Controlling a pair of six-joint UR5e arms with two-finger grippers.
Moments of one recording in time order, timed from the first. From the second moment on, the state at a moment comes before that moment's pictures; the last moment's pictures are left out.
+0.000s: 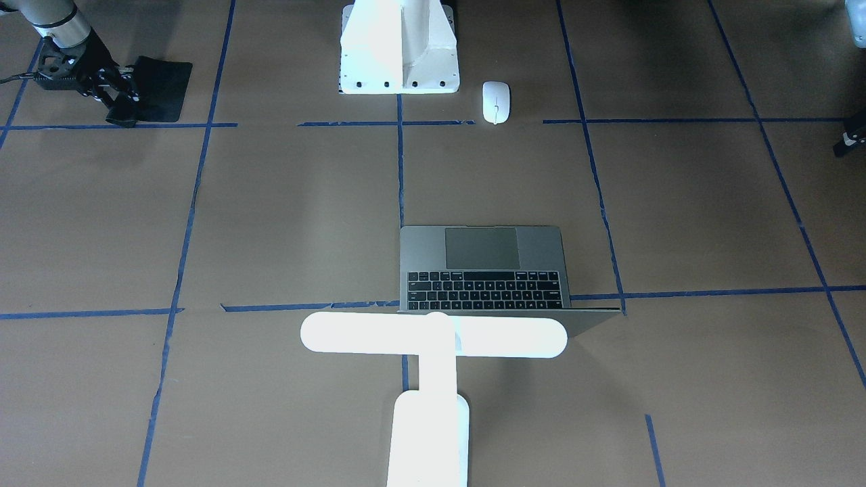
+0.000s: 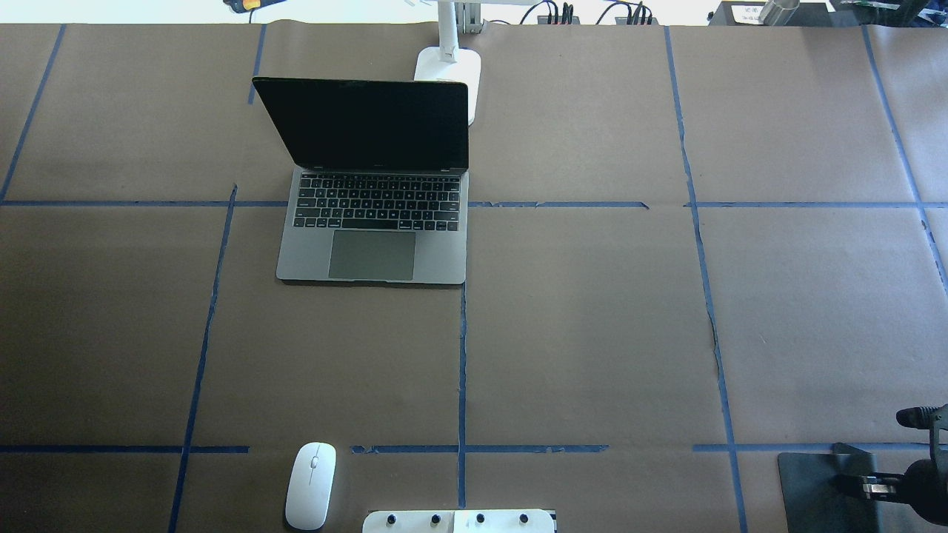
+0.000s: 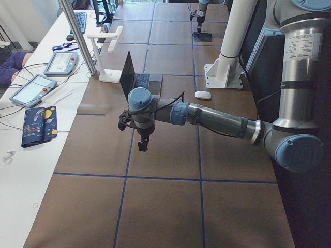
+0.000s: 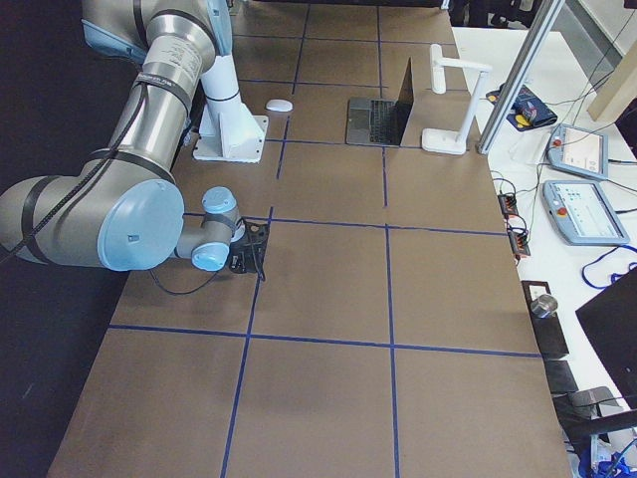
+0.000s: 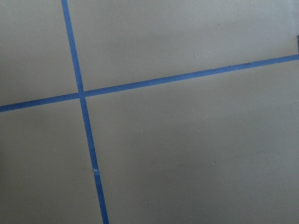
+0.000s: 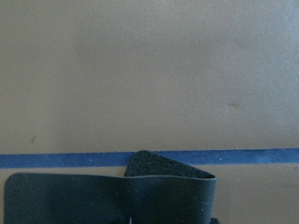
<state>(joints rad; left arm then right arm) -1.45 -1.54 -1.86 -1.48 -2.41 -0.02 0.04 -2.23 1.94 -0.49 1.54 1.59</state>
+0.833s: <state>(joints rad) -1.45 -1.54 -1.86 -1.48 -2.41 -0.02 0.10 -2.21 2.00 -0.49 1.53 1.62</state>
